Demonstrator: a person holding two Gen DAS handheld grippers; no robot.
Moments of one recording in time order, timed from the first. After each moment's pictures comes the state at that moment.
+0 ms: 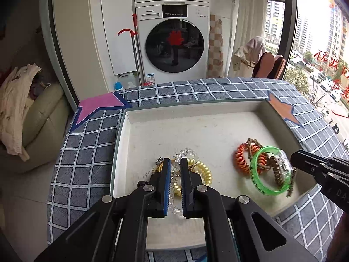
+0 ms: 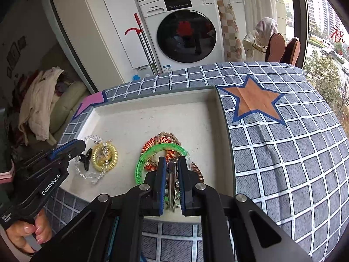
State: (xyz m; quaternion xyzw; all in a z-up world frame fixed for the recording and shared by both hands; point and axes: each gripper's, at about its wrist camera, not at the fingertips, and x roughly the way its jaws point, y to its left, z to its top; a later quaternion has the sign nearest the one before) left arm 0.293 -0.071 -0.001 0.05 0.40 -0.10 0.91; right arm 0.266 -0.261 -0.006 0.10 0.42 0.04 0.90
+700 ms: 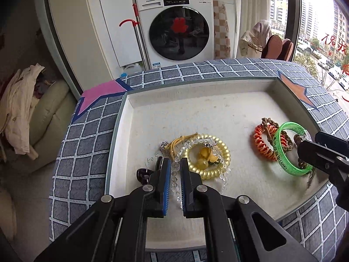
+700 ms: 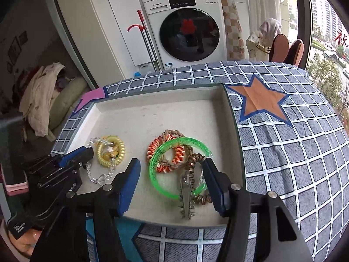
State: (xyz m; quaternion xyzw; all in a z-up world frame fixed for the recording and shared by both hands) left arm 0.295 -0.076 -0.023 0.09 0.43 -0.08 0.90; right arm 0.267 -0.251 -0.009 0.10 0.42 0.04 0.90
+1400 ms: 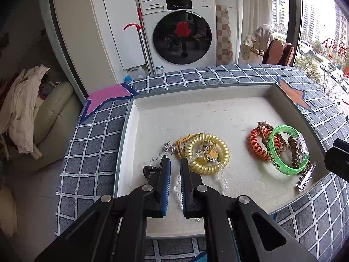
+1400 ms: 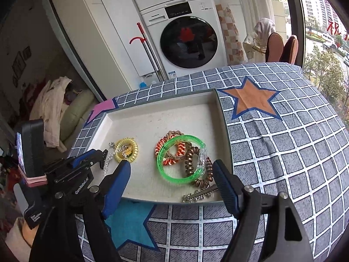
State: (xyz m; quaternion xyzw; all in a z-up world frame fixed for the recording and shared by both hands) left arm 0.282 -0.074 -0.009 0.08 0.41 -0.07 0.90; right arm 0.234 -0.268 0.013 0.14 0.39 0.05 0.91
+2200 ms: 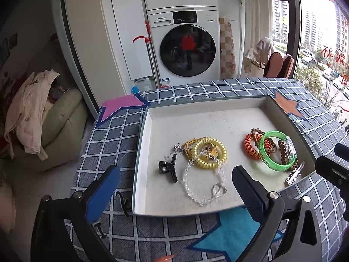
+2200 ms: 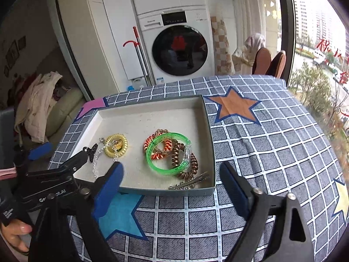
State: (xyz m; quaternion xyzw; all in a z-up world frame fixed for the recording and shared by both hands) left arm 0.250 -0.061 0.011 0.08 0.38 -0.05 0.92; right arm 0.204 -0.258 0.024 0.08 0.37 0.00 0.92
